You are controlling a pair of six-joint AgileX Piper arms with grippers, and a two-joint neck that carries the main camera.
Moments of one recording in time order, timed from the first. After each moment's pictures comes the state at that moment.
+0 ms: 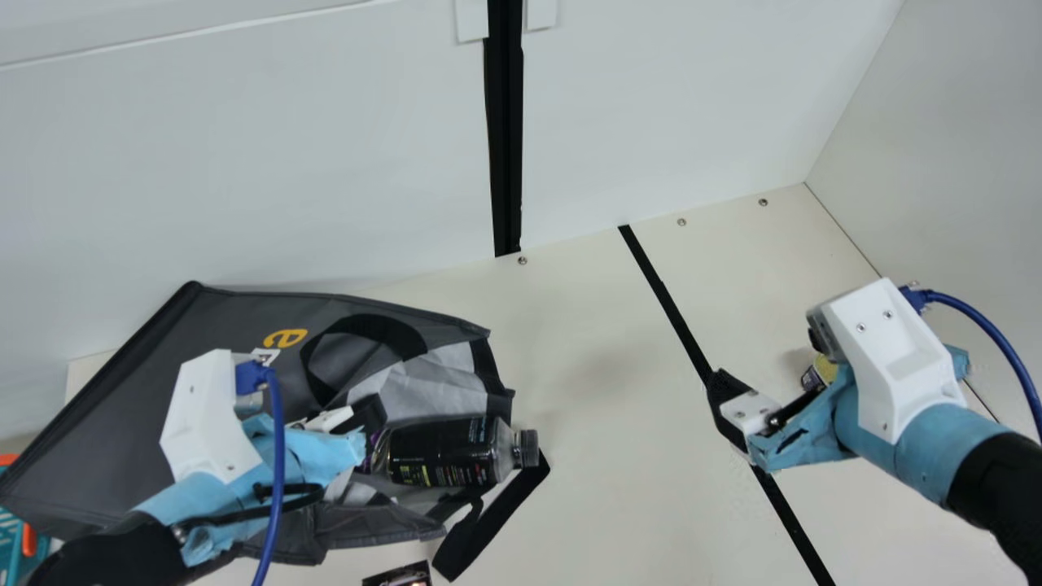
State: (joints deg) left arm -30.9 85.2 -61.7 -47.8 23.4 12.2; right arm -29.7 51.5 -53.1 25.4 51.1 -43.6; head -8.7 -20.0
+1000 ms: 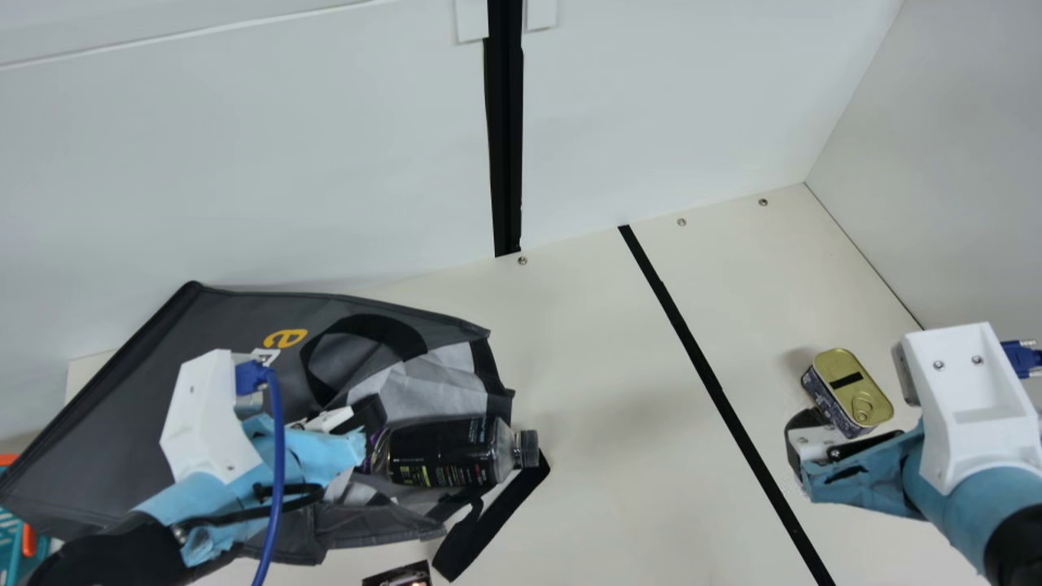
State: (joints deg) left arm -30.9 85.2 -61.7 -47.8 23.4 12.2; right arm -7.1 45.2 -57.4 -20.0 64.3 6.7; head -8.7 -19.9
